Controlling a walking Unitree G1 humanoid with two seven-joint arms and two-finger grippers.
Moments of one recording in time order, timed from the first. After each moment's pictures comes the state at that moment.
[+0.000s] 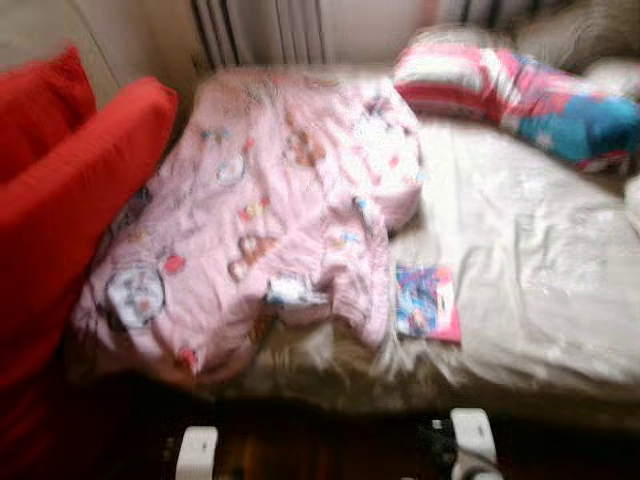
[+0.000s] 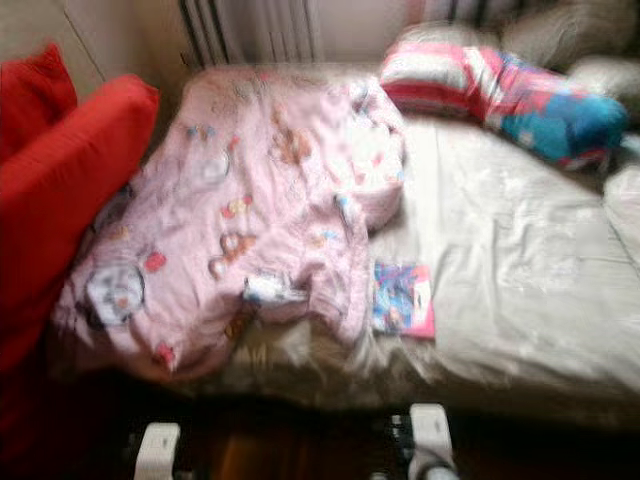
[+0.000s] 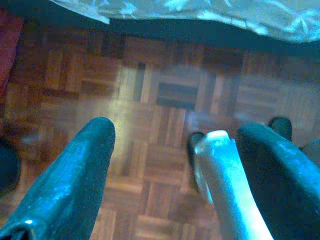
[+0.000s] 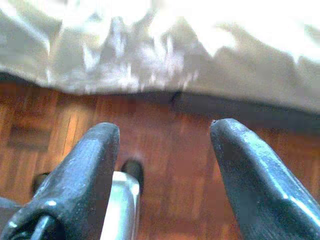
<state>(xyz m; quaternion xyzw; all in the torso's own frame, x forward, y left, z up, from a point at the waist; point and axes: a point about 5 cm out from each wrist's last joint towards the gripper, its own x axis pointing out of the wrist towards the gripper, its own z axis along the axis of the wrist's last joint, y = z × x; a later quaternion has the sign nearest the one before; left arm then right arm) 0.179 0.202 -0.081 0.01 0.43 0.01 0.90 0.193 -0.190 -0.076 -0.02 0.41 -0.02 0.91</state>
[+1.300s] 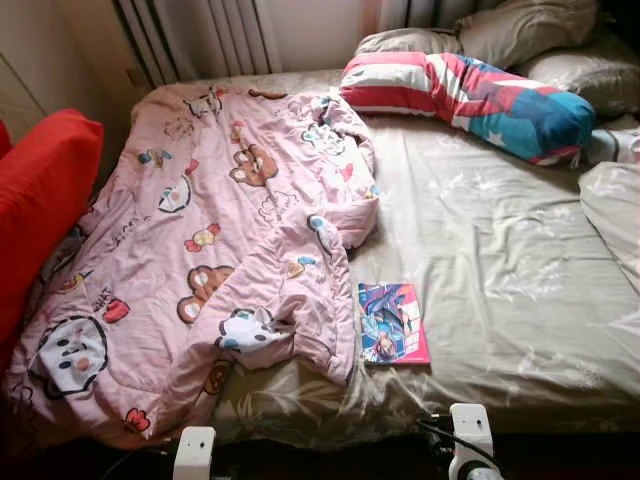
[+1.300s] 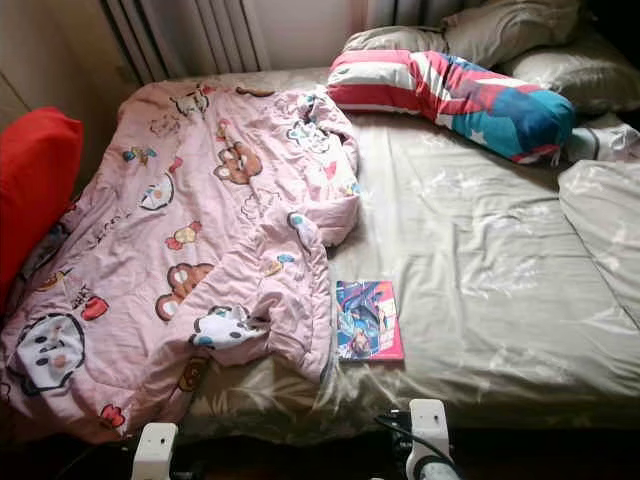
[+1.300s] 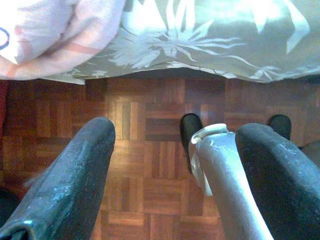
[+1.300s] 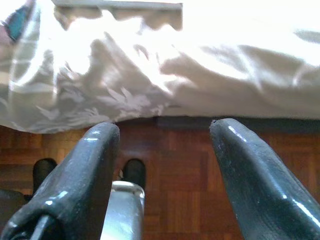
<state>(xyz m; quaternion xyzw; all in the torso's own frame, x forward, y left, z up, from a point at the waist) 0.182 0.205 -0.079 0.01 0.42 0.01 0.91 0.197 -0.184 -0.075 -0.02 0.40 -0.02 0.92</state>
